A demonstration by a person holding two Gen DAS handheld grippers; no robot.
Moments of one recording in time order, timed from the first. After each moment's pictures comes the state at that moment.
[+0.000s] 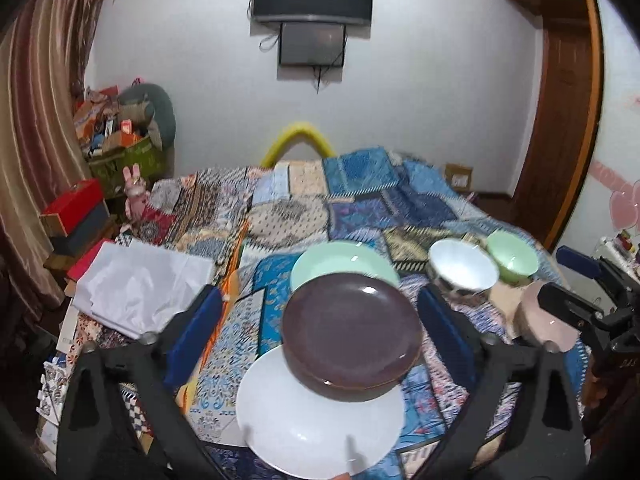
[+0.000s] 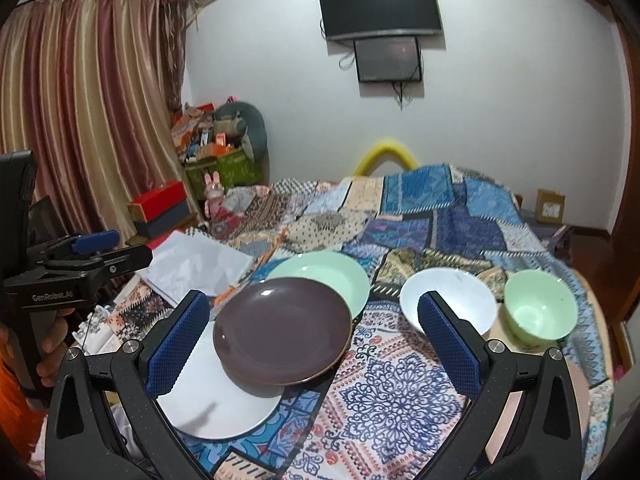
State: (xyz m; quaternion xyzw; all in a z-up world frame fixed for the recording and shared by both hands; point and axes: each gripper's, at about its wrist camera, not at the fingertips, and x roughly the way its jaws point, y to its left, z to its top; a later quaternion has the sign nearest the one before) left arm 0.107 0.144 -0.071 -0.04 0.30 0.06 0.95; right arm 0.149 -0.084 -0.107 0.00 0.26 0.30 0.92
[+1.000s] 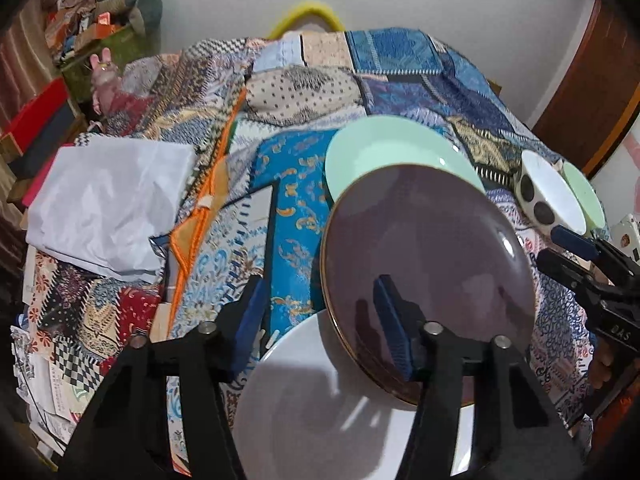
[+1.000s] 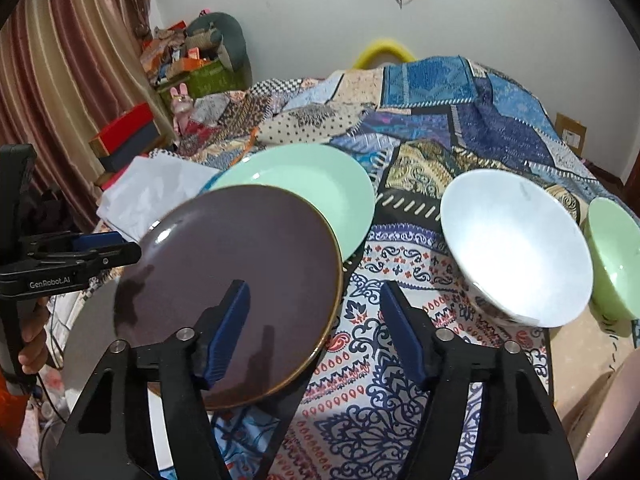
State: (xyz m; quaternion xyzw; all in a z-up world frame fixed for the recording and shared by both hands) left arm 0.219 0.206 -0.218 -0.09 0.48 0.04 0.87; right arm 0.239 -0.037 -0.213 -0.04 0.41 0.29 0.86
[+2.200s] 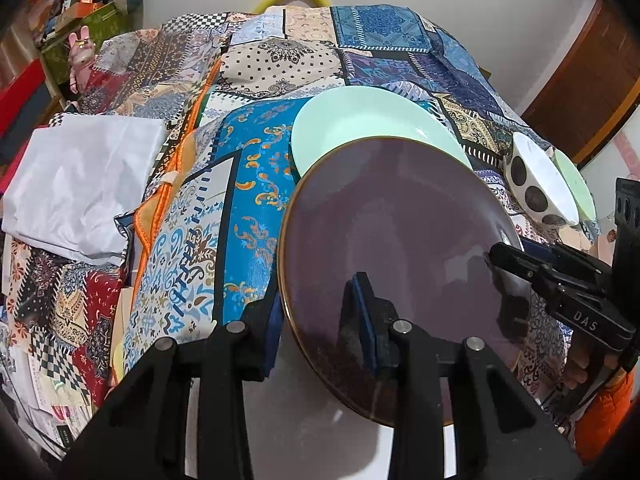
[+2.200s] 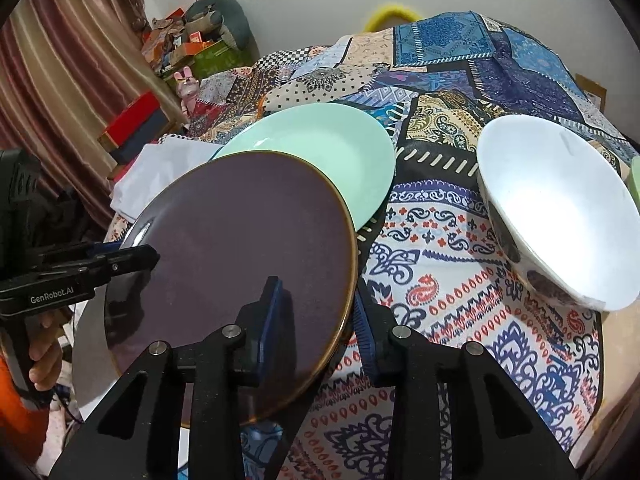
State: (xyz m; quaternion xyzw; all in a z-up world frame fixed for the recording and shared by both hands) left arm 0.230 0.190 -0.237 -0.11 0.51 0.01 0.85; right arm 0.250 -0.033 -0.237 0.00 0.46 0.31 0.83
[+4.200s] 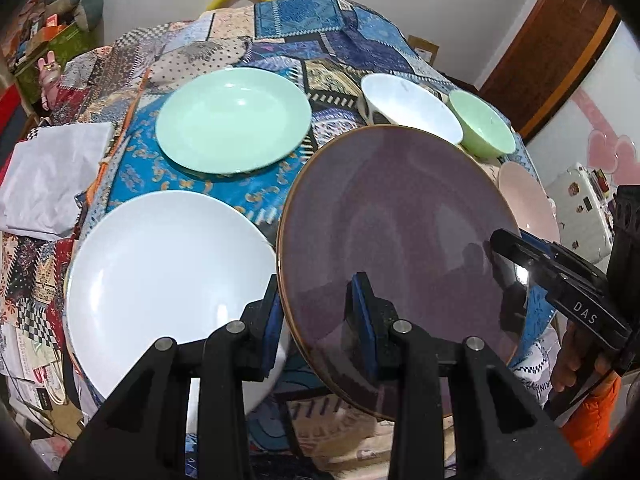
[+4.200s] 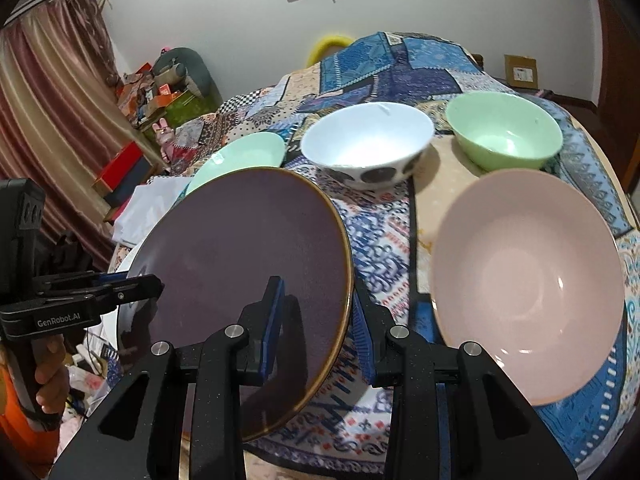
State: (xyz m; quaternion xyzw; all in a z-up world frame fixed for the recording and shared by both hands) left arm 0.162 0.041 -0.195 -0.09 0.52 -0.05 0.85; right arm 0.165 -0.174 -0.206 0.08 0.43 0.25 0.86
